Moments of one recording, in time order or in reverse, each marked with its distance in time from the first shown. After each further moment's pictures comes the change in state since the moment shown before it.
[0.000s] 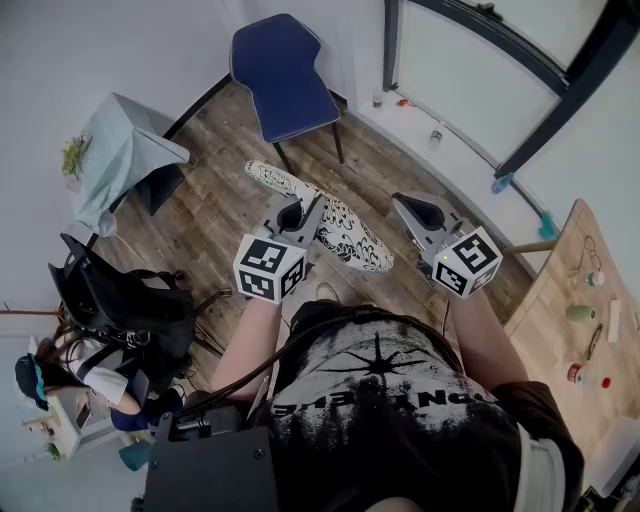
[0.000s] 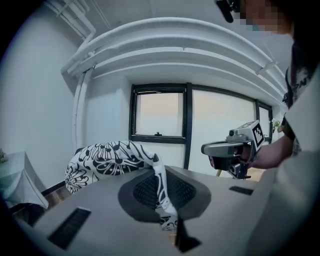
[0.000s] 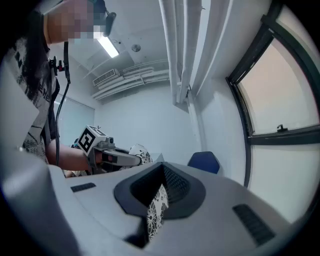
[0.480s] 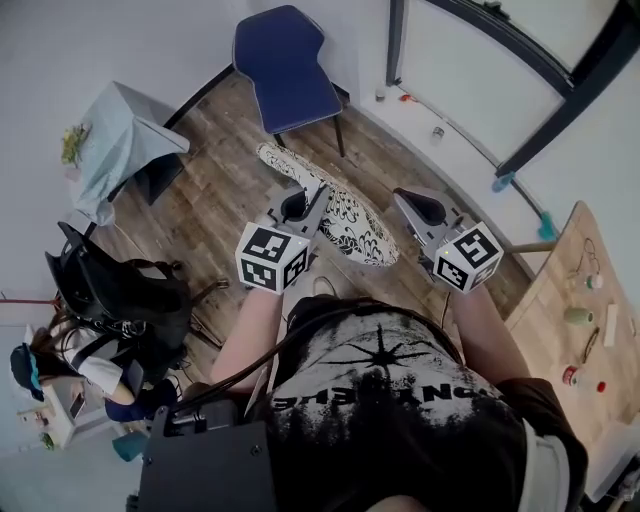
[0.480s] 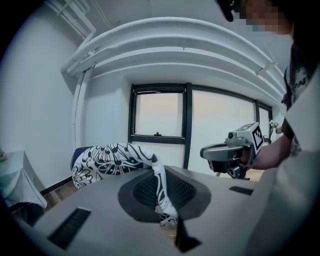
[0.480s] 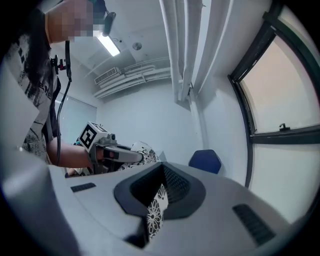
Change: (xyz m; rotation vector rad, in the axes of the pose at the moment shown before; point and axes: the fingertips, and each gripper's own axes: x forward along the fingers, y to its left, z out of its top) left arm 0.005 -0.002 0.002 -0.005 -0.005 -0.003; right arm 0.004 -0.001 -0.007 -0.006 0.022 0.025
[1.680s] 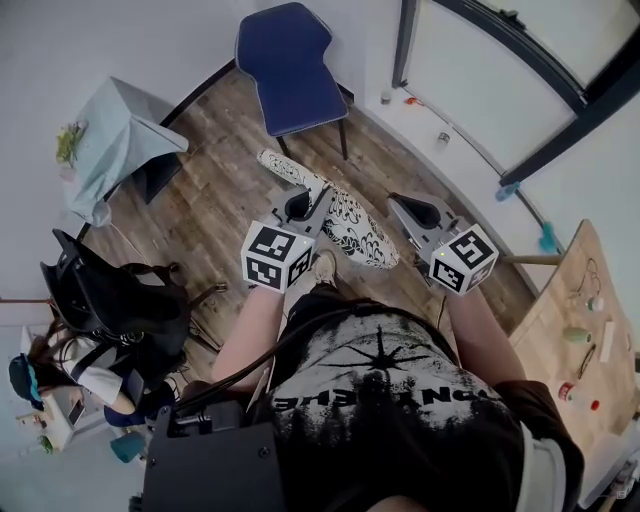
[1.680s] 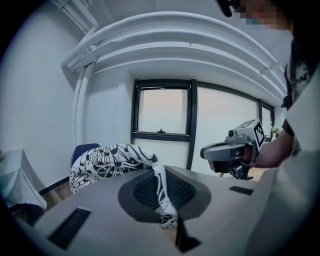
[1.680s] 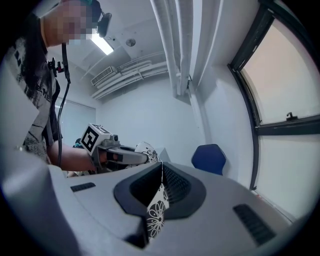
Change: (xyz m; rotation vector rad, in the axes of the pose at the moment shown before) left arm 0.037 0.049 -0.008 -0.011 0.027 0.002; right arm 0.056 -0.025 -0.013 0.055 0.040 0.033
